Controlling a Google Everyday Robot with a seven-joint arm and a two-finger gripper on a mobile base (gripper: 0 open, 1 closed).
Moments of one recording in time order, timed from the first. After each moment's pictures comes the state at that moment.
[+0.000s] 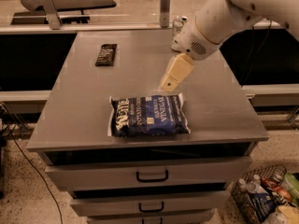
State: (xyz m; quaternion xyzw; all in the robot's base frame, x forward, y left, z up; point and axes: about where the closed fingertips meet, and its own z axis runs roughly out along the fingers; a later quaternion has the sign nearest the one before) arm 0.589 -0.065 0.932 -0.58 0.75 0.07 0.30
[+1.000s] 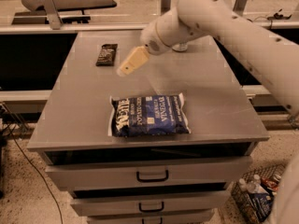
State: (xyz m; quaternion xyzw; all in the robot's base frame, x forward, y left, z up) arm 0.704 0.038 0.905 -0.53 0.72 0.15 0.41
